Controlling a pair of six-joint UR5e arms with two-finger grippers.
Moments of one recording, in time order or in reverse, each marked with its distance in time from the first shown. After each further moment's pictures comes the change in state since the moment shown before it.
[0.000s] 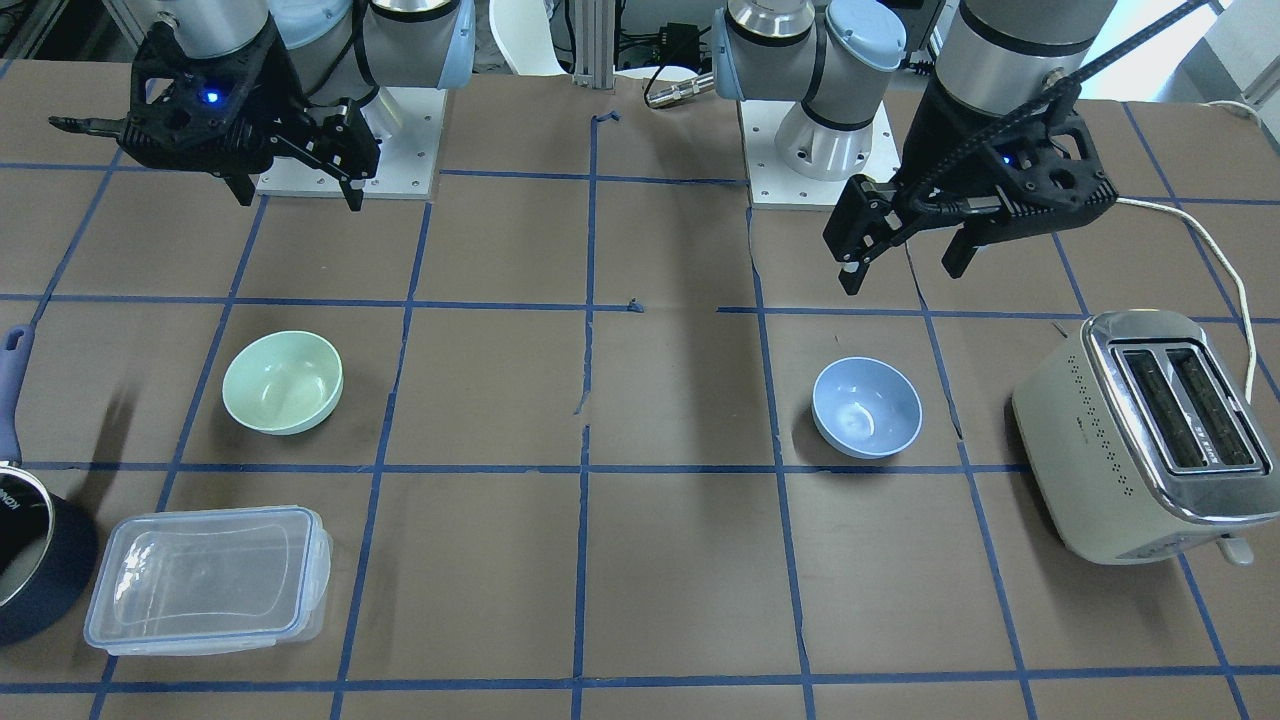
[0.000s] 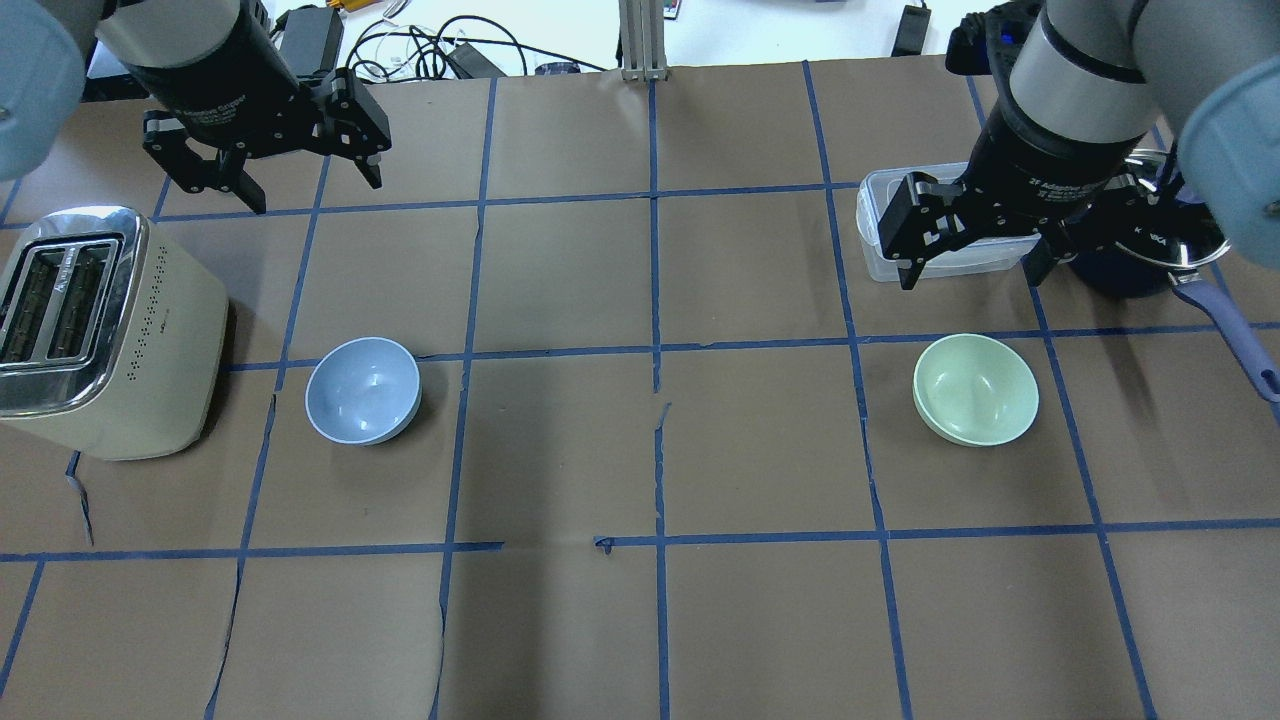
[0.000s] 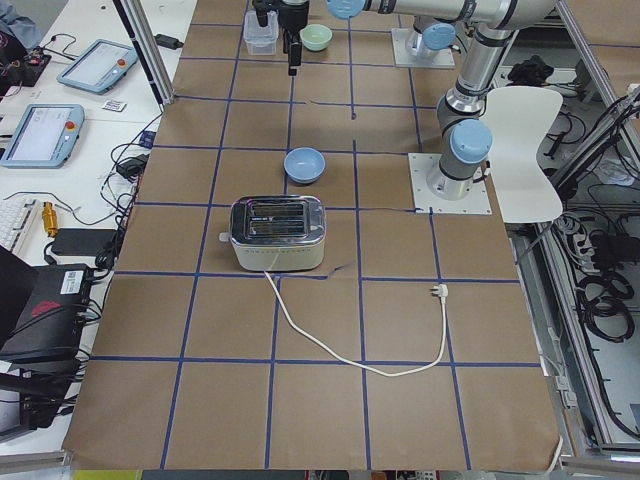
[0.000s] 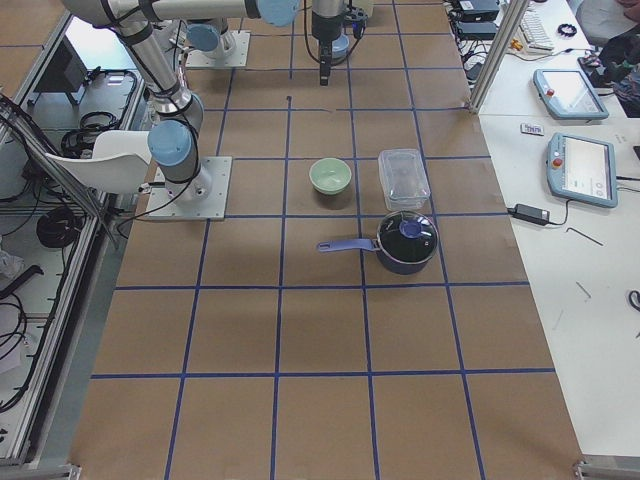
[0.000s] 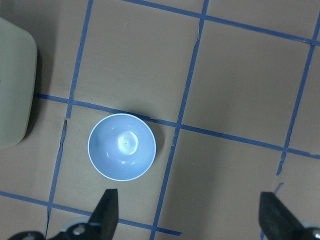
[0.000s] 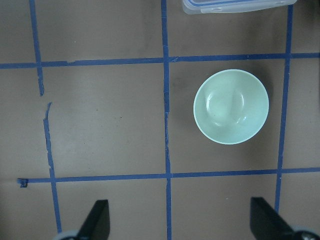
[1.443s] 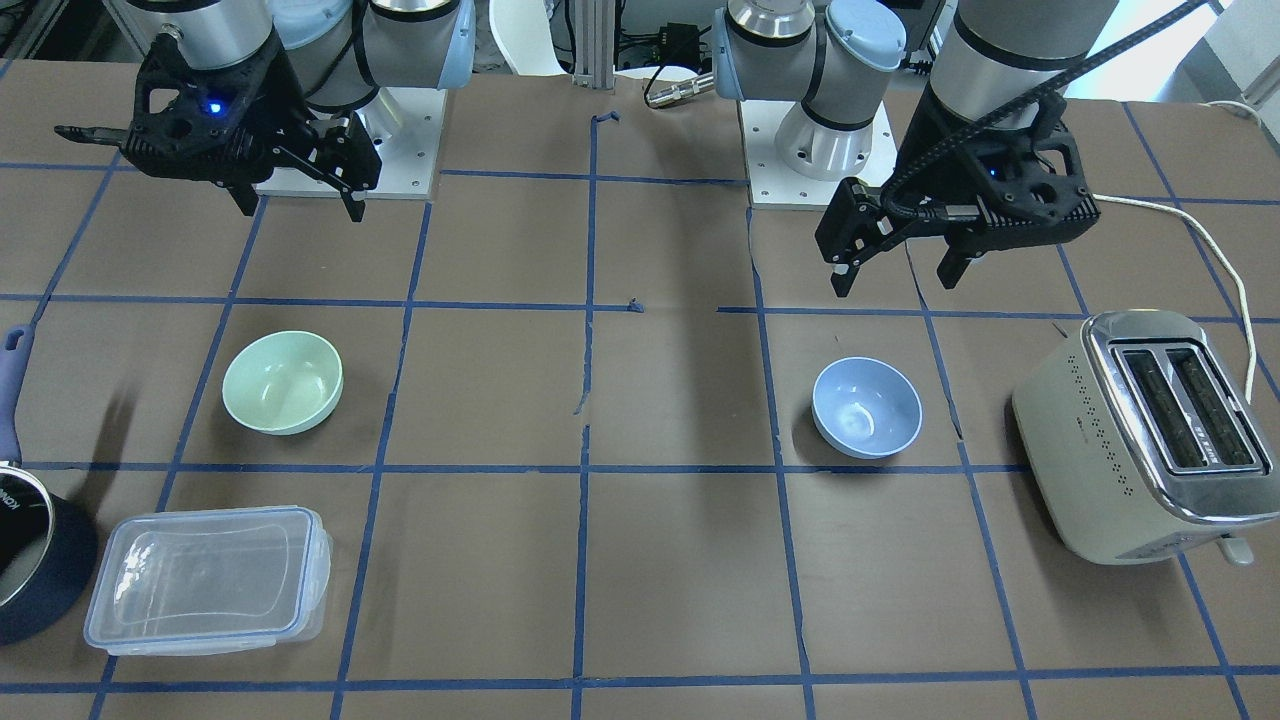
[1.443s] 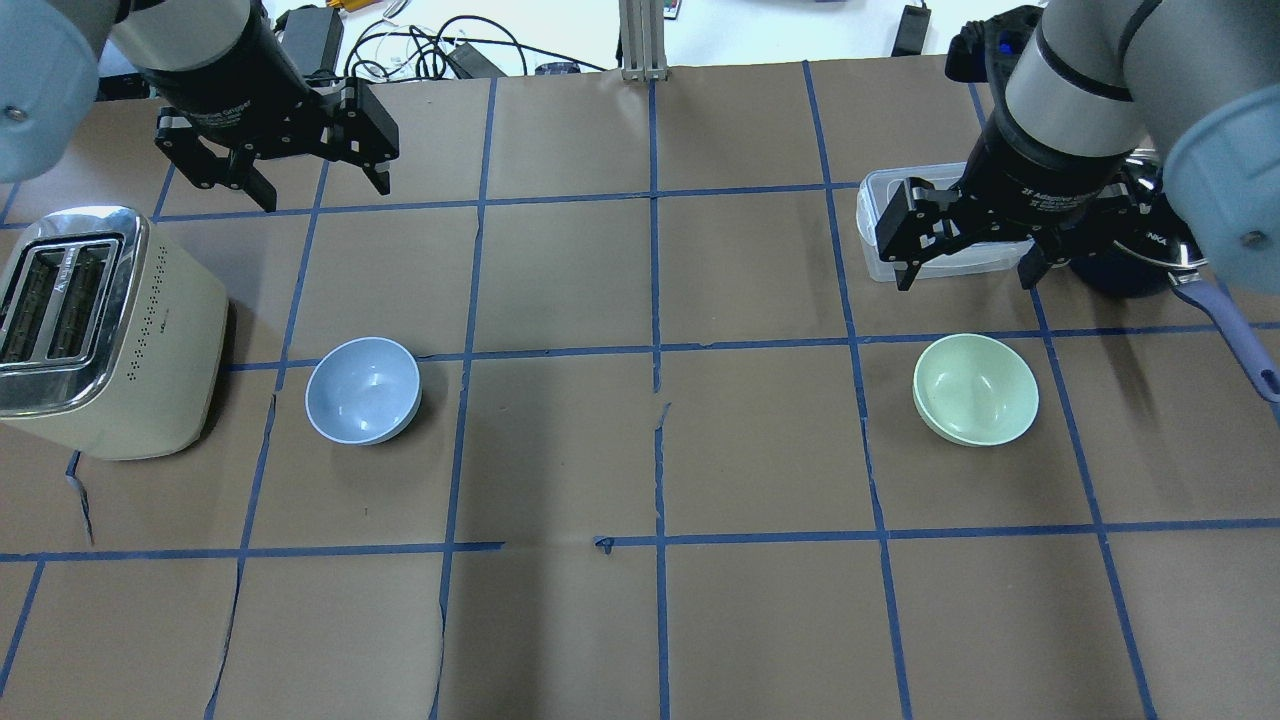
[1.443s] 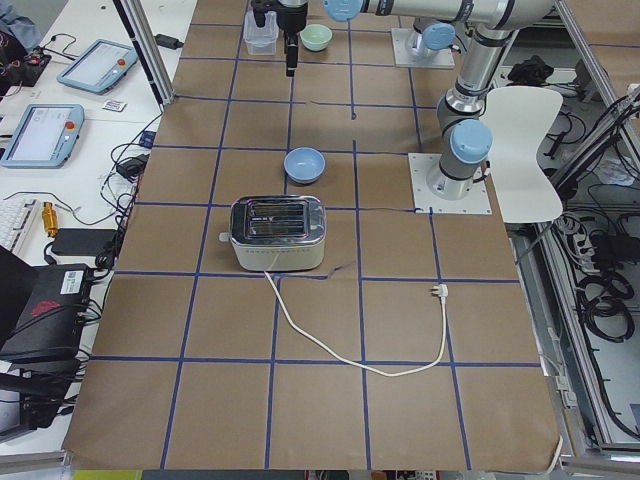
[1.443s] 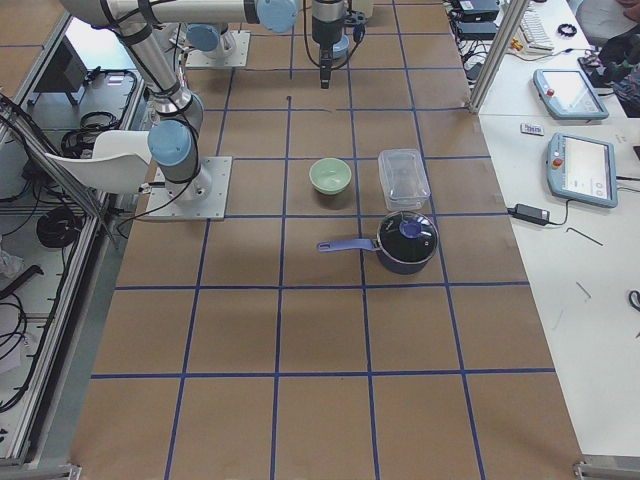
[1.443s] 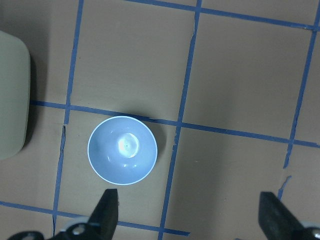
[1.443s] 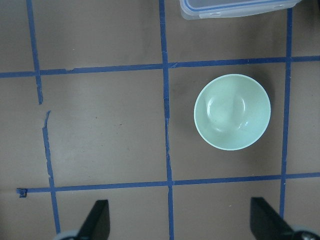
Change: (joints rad) left arm -0.001 -0.004 -0.005 0.006 -0.011 0.092; right arm -0.004 -0.009 0.036 -0.051 0.002 0.014
